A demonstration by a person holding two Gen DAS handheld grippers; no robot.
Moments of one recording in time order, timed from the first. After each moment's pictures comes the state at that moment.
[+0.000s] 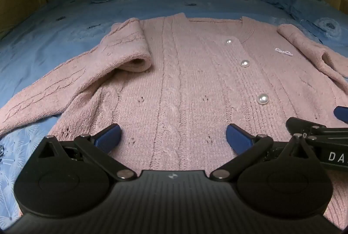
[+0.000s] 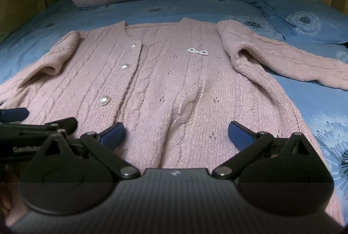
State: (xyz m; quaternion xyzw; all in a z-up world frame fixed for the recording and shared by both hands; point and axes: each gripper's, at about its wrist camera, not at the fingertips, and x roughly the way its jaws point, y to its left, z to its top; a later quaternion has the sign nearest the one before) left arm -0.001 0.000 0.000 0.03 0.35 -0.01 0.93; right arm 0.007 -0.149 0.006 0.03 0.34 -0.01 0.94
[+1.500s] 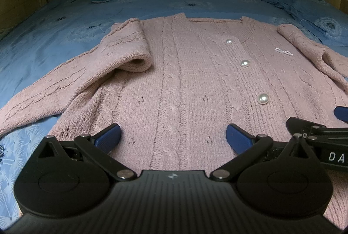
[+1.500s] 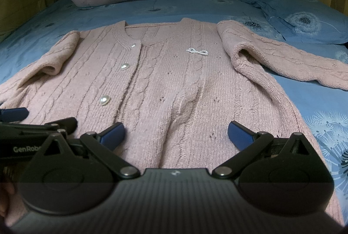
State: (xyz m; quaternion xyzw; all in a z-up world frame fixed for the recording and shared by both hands) left arm -0.001 0.000 0.000 0.03 0.36 -0.01 0.93; right arm 0.006 -0.149 0.006 0.03 0.34 -0.01 0.94
